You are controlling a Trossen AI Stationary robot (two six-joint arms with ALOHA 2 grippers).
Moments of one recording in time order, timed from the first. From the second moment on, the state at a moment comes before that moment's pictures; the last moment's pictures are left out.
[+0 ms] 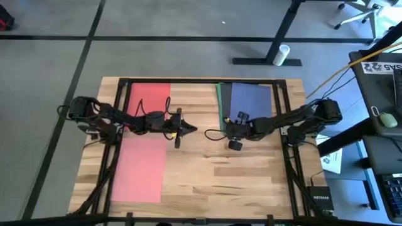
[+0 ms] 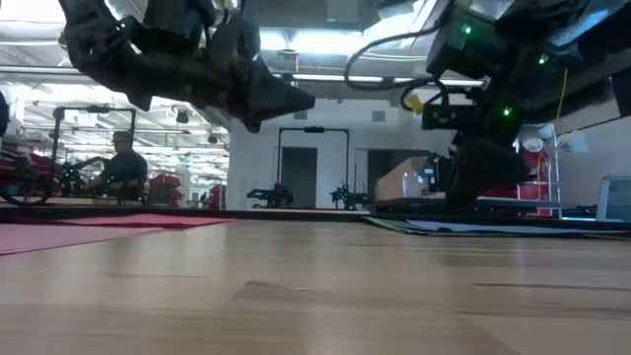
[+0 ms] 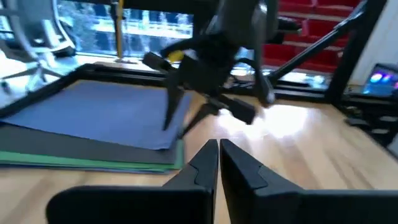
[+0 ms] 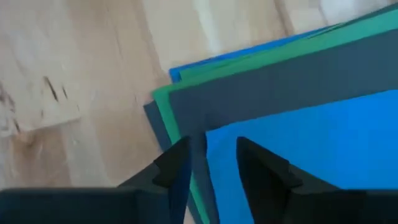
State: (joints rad) left arm 0.08 1.55 0.50 0.92 0.02 -0.04; right arm 0.06 1.53 0.73 -0.43 0.40 0.22
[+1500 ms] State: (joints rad) left arm 0.15 1.55 0.50 0.85 0.02 0.07; right arm 0.15 1.61 0.96 -0.75 0.32 0.29
